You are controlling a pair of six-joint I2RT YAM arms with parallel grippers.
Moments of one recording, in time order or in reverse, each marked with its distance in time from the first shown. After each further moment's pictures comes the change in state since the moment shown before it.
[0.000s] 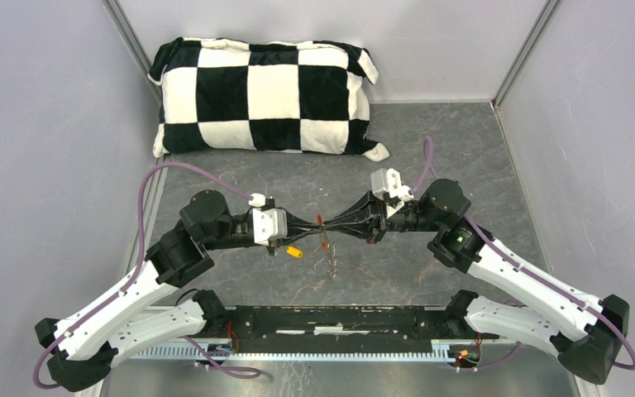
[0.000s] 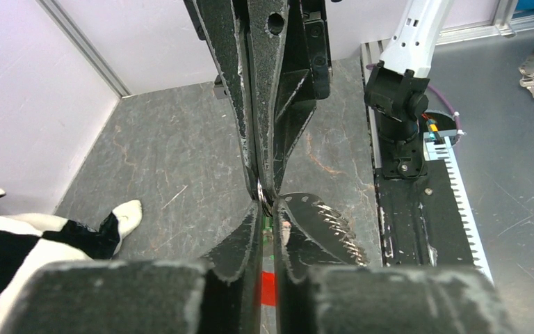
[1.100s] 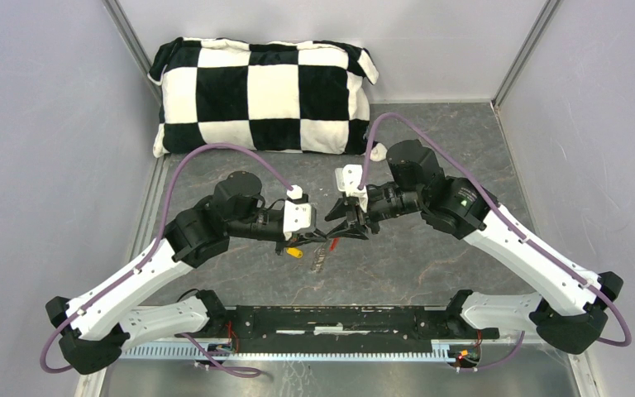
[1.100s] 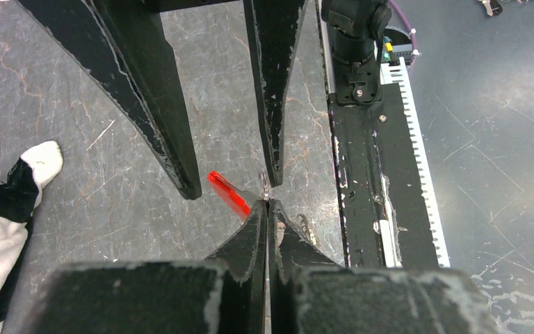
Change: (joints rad) left arm 0.000 0.198 0.179 -0.346 0.061 0.087; right arm 0.035 0.240 0.545 -0.953 0.032 -0.493
